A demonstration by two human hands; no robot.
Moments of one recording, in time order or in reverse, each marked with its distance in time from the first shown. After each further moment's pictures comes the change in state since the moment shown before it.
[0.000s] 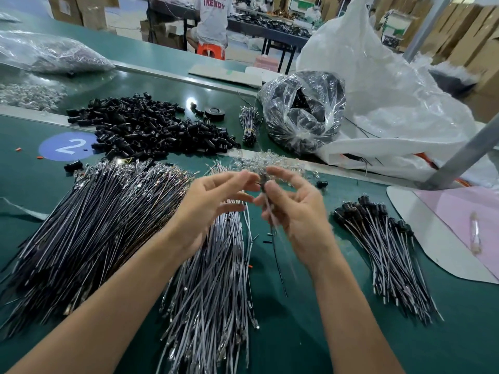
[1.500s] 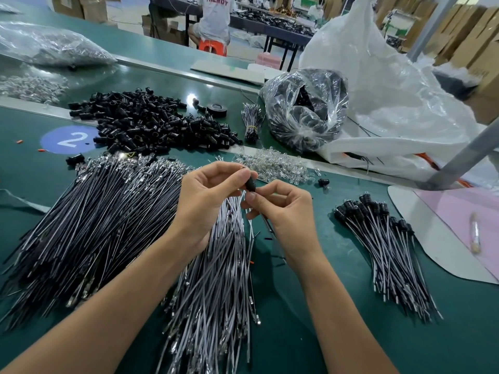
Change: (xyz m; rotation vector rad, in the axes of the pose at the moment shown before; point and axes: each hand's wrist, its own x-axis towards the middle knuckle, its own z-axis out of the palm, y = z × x) left_hand -0.005 -0.001 0.007 -0.190 0.193 0.192; right_hand 0.000 0.019 0.016 -0.185 0.060 -0.115
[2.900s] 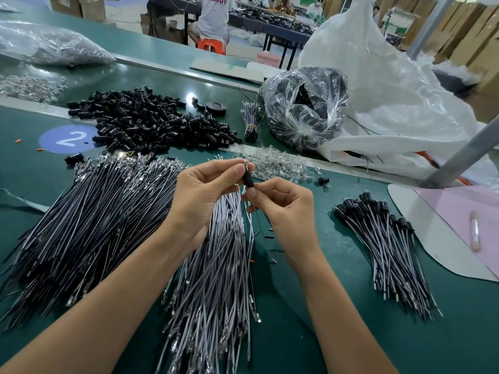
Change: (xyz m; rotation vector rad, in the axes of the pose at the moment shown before) left_hand 0.004 0.003 -0.008 0.020 -0.052 0.003; right_hand 0.000 0.003 0.000 -0.069 0.027 -0.110
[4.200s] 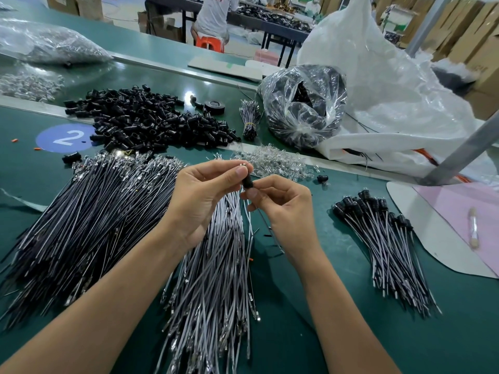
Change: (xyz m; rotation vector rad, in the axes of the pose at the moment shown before) left_hand -0.001 0.001 0.000 -0.057 -0.021 -0.045; right_hand 0.003 0.008 -0.001 0.002 -0.029 -0.033
